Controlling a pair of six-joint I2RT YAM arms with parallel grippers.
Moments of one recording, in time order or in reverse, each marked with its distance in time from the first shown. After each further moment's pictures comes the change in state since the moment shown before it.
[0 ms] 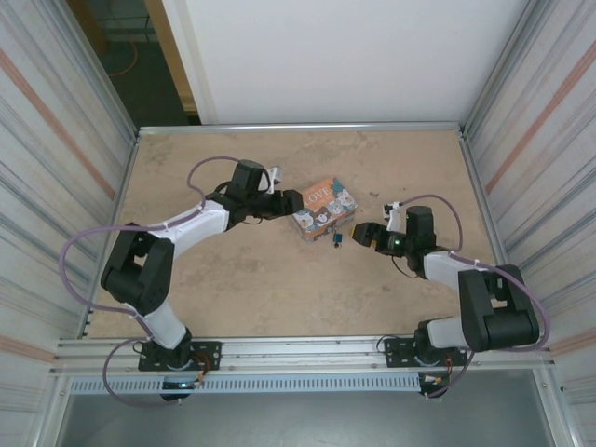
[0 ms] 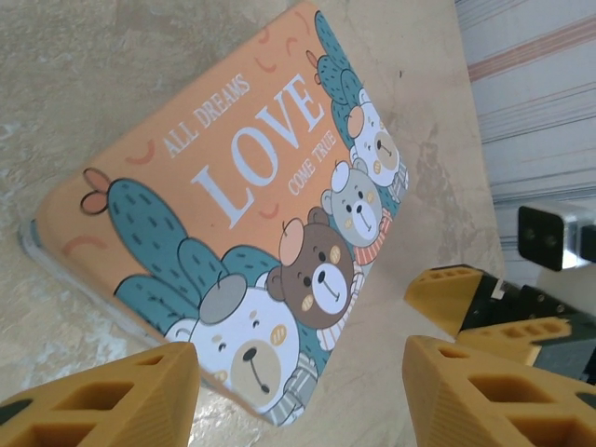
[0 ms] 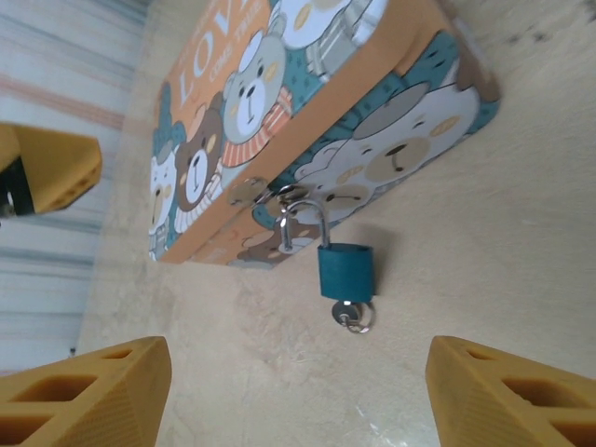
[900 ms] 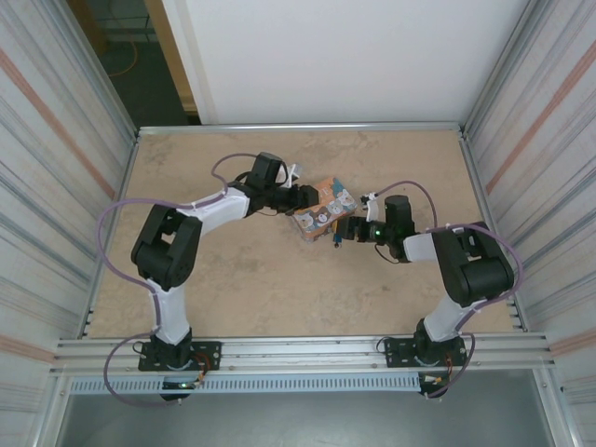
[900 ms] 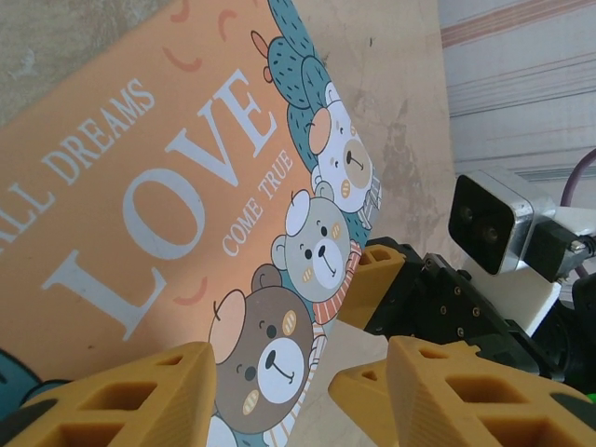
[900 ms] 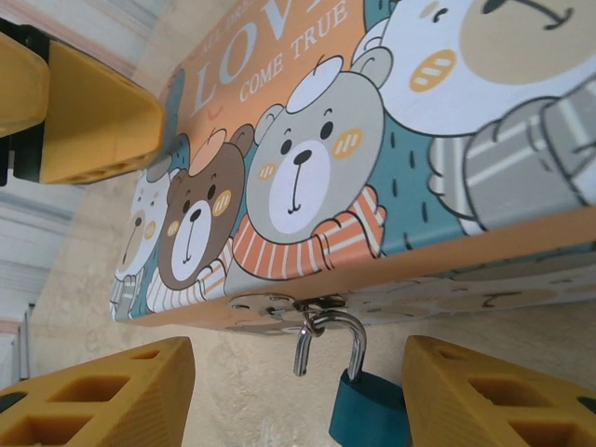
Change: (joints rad) left arm -0.029 0.232 0.203 -0.009 0.135 -0.060; right arm 0.103 0.302 0.147 0.204 0.000 -0.132
